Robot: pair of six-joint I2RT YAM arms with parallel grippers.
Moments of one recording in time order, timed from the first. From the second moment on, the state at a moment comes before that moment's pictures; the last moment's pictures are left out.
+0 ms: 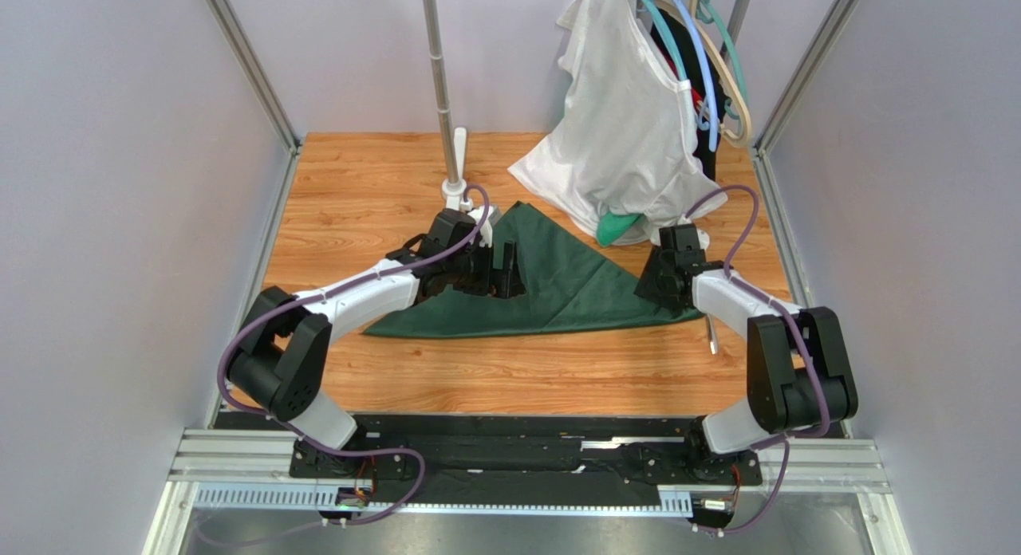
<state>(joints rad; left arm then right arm) -0.59 1.57 0.95 -0.14 0.26 -0.43 0.16 1.49 0.77 -0.28 0.11 0.53</state>
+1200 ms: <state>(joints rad) -0.59 1.48 0.89 -0.12 0.25 -0.43 0.10 1.33 0.69 -0.46 0.17 0.63</state>
